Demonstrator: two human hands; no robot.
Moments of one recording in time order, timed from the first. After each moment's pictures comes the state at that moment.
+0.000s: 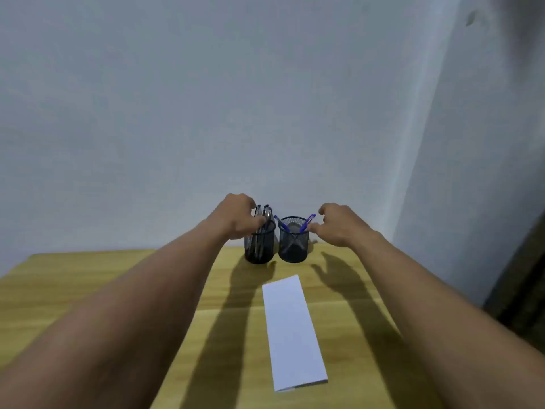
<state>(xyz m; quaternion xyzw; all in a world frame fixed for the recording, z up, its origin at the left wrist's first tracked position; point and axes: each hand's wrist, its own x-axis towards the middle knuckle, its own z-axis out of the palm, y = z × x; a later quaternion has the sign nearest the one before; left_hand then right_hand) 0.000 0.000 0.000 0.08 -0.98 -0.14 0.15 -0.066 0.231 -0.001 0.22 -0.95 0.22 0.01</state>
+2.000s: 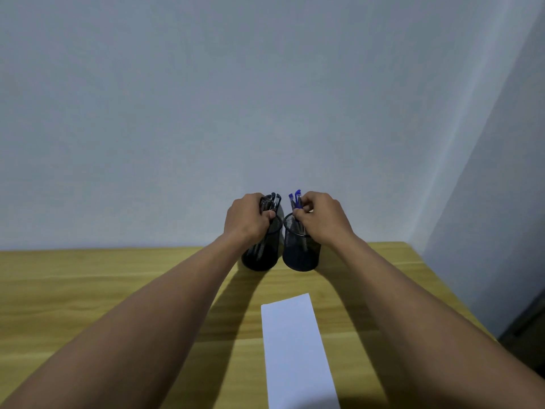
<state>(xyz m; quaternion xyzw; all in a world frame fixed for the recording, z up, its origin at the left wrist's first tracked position) -0.105 -0.012 -0.076 0.16 -0.91 -0.31 0.23 -0.167 0.147 -0.069 0.25 -0.89 0.38 0.09</state>
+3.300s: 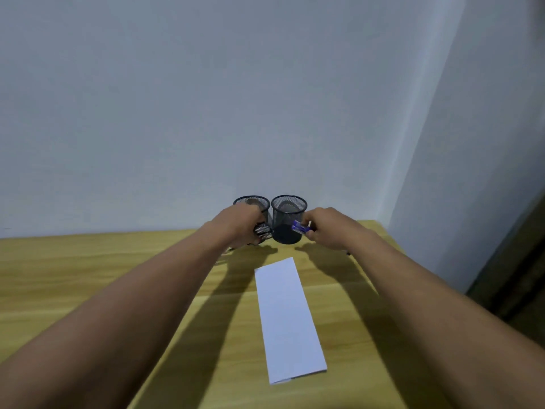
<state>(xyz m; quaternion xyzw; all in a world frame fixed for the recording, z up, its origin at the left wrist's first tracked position) -0.019 0.014 -0.057 -0.02 -1.00 -0.03 0.05 -0.092 0.226 -0.058 0.32 -0.94 0.14 -0.02</state>
